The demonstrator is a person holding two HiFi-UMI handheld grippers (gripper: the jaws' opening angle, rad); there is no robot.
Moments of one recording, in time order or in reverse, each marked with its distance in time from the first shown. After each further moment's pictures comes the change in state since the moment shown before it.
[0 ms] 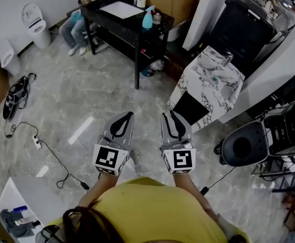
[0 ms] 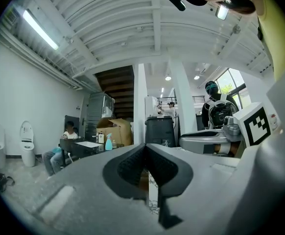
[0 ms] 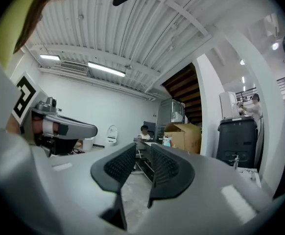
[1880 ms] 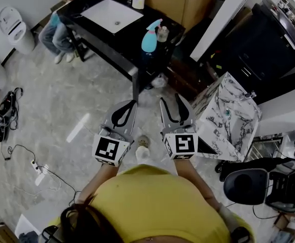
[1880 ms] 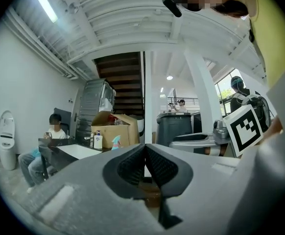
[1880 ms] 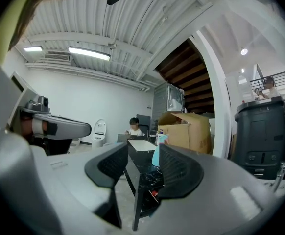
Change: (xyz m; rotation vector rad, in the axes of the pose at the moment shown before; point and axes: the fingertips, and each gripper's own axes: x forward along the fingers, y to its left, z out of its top) left arm 0.400 0.277 -0.025 -0.030 -0.014 -0.066; right arm 0.464 -0.180 -0.066 0.036 0.071 -0.034
